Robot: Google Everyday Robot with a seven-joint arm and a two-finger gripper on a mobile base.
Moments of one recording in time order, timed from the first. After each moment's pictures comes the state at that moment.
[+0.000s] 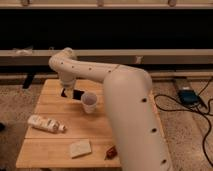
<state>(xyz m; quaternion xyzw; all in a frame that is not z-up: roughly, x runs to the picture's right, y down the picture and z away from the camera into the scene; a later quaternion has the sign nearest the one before) -0.210 0.034 0.821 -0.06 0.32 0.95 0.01</state>
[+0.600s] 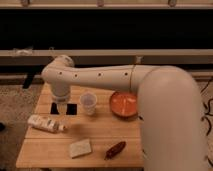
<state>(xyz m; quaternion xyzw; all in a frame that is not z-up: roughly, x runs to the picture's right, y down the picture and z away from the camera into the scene) -0.212 0.105 0.709 -0.14 0.33 0.93 0.10</state>
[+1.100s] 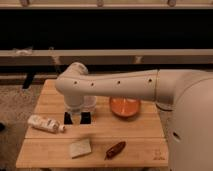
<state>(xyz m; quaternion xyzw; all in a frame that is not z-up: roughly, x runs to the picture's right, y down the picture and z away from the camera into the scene) -0.133 0.149 0.686 -0.10 0.35 0.93 0.10</state>
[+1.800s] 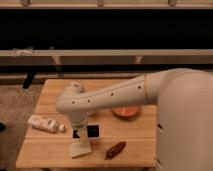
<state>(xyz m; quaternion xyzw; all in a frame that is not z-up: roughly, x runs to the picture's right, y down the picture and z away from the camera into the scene) -0.110 0.223 0.711 0.00 0.37 0.92 0.11</state>
